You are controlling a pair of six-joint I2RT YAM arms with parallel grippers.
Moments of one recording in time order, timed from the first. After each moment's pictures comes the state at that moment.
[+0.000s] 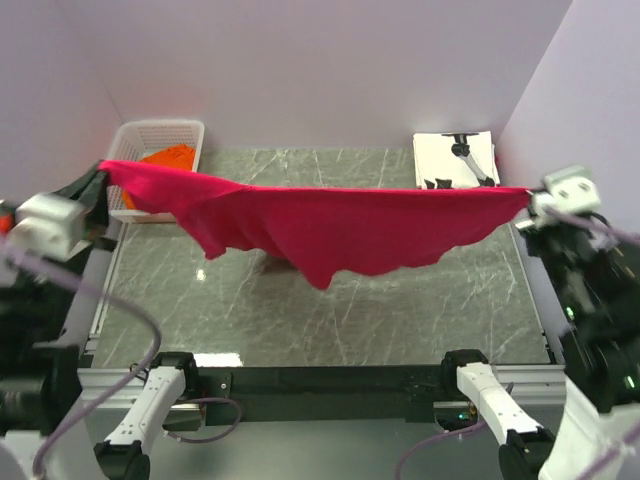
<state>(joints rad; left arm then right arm) -0.01 0.74 1.68 -0.58 0.27 0.27 0.06 0.82 1.70 -0.97 -0.01 -0.51</state>
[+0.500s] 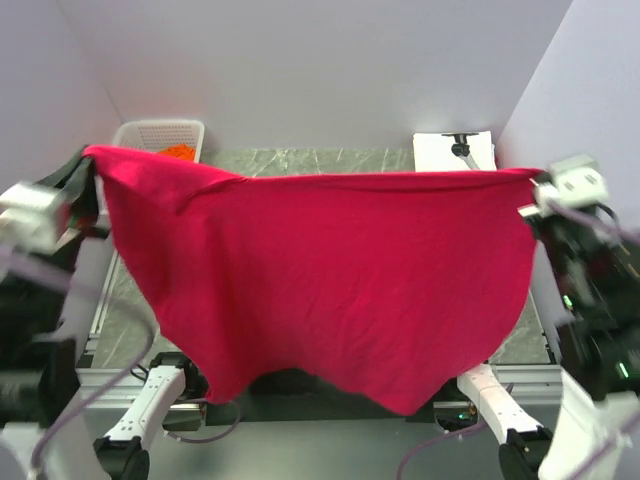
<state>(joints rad) -0.01 0.75 1.80 -0.52 0.21 0.24 0.06 0.78 1.76 -0.81 0.01 -0.55</state>
